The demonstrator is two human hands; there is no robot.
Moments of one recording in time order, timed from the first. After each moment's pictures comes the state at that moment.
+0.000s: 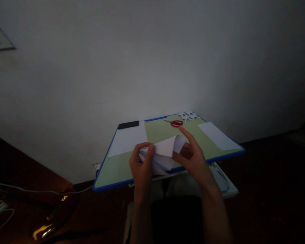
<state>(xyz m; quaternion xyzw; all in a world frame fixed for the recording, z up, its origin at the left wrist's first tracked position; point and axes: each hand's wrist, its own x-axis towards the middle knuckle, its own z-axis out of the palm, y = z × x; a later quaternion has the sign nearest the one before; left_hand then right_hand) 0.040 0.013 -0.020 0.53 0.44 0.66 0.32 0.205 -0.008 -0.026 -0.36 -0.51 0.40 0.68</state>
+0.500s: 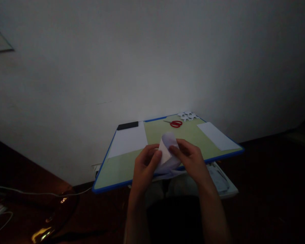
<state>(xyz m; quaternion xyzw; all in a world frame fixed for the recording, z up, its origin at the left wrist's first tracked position) 0.030 0.009 -0.007 0.61 0.35 0.54 0.45 0.201 -0.003 -0.019 -0.39 -0.52 0.38 0.66</state>
